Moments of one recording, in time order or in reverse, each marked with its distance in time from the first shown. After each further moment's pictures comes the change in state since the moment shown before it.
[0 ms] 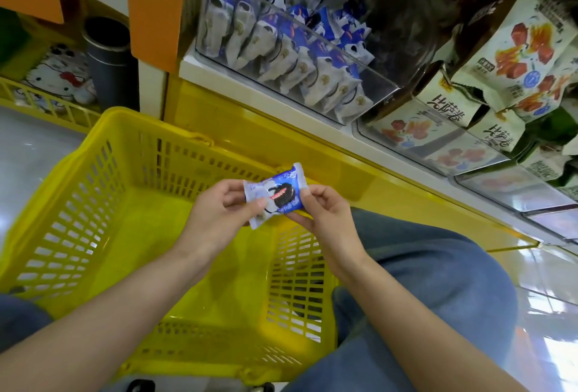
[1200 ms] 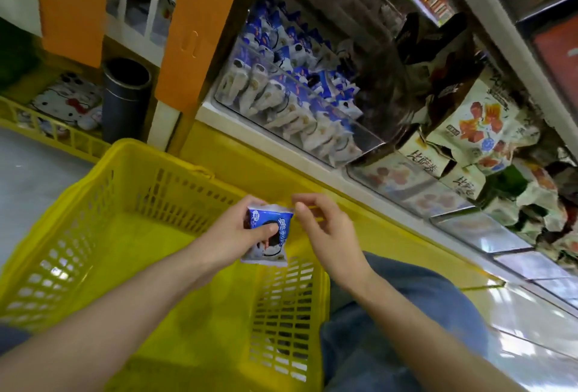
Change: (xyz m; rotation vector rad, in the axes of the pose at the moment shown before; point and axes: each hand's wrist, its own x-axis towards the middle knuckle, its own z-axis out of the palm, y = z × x) left_hand 0.014 0.018 -0.004 0.052 -0.295 0.049; right_hand -0.007 -0.041 0.006 -0.768 -0.072 -0.428
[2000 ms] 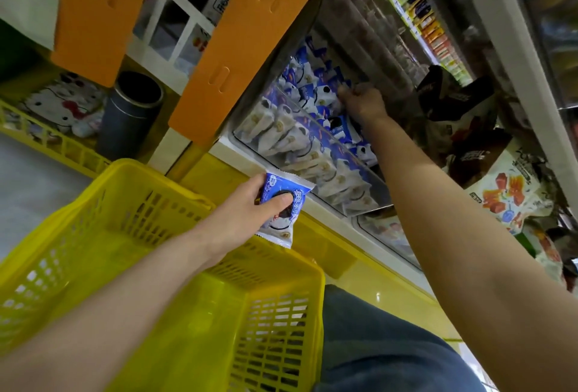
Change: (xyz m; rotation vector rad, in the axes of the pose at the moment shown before) left_hand 0.050 0.054 -0.029 -0.077 -0.005 0.147; right_hand 0.262 -0.064 -0.056 -0.212 0.194 0.196
